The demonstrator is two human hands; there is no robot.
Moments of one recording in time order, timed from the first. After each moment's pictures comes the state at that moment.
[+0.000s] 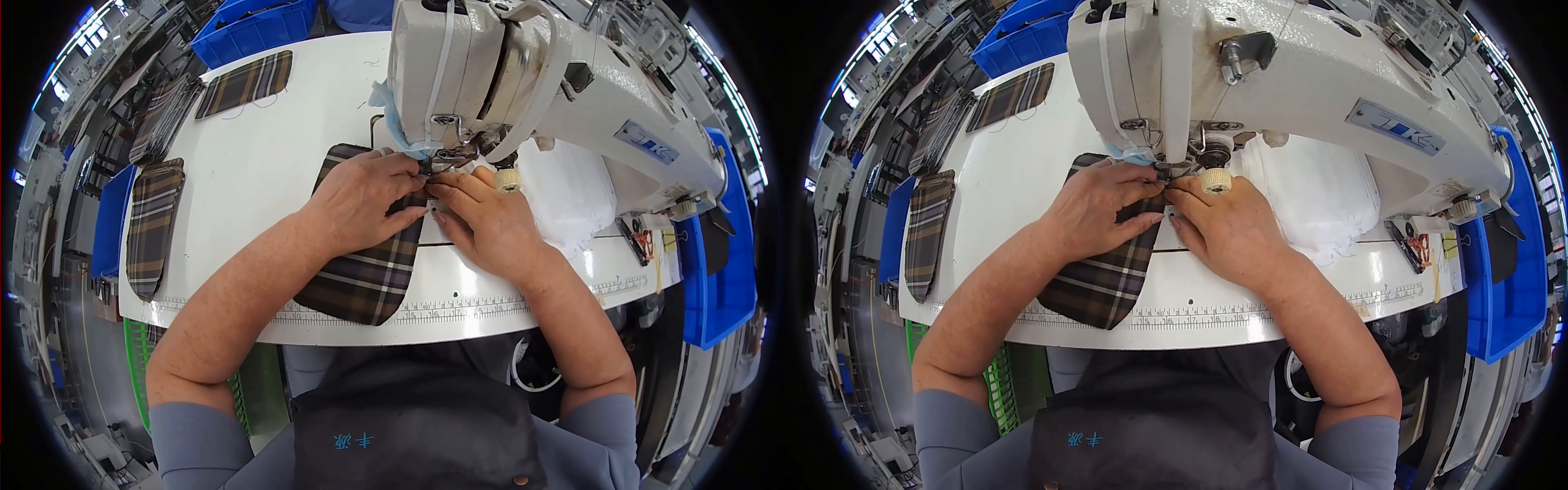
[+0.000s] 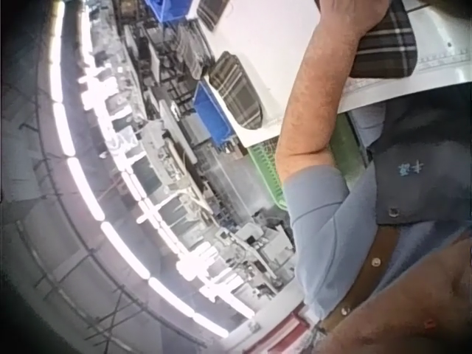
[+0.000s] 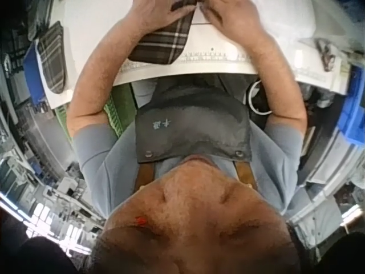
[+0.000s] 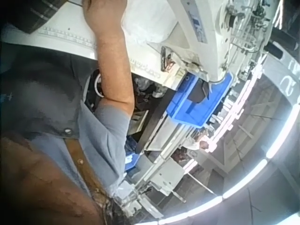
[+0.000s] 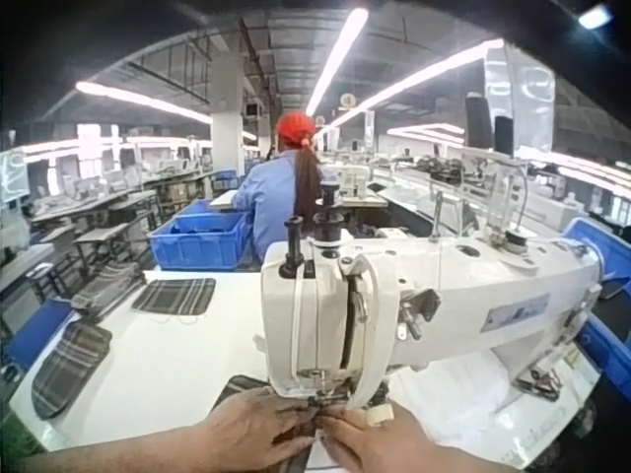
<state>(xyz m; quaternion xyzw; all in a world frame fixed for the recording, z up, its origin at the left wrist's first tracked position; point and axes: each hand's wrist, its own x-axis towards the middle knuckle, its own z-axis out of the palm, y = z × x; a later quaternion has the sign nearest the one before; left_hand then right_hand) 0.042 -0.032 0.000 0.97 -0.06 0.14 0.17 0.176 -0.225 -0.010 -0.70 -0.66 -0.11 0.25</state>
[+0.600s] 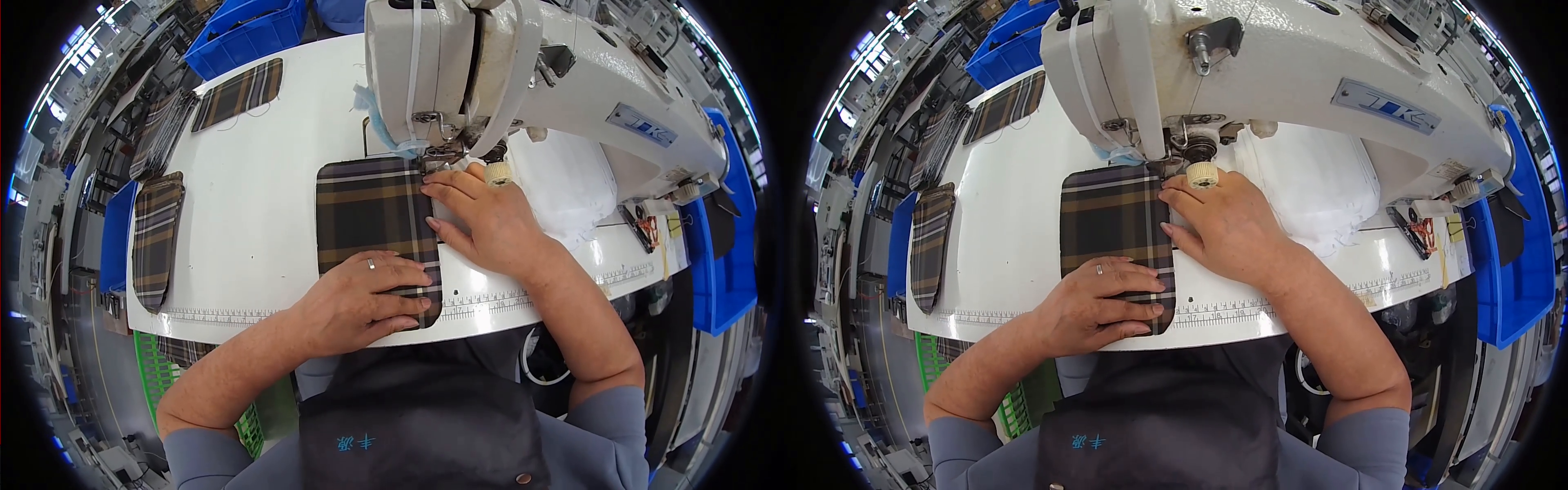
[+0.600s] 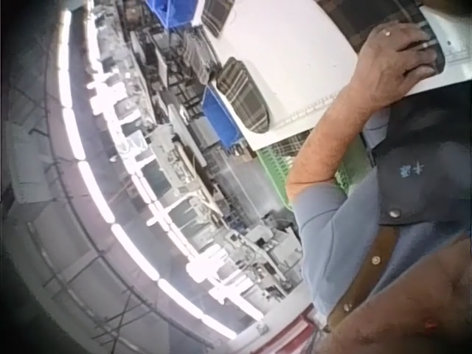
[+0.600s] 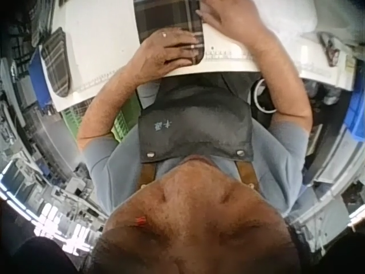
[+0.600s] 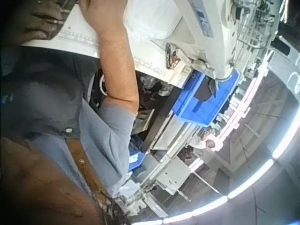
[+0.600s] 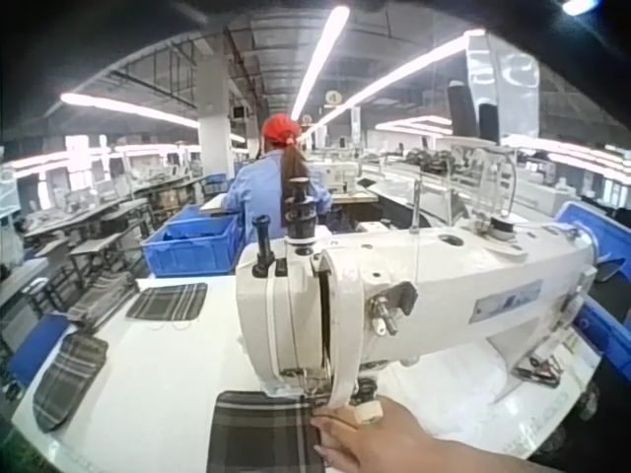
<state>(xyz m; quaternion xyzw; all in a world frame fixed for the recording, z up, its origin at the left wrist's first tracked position) -0.034 -0.077 -0.008 0.93 -0.18 0.10 0.31 0.177 -0.228 -0.007 -0.70 -0.67 -0.10 0.24</state>
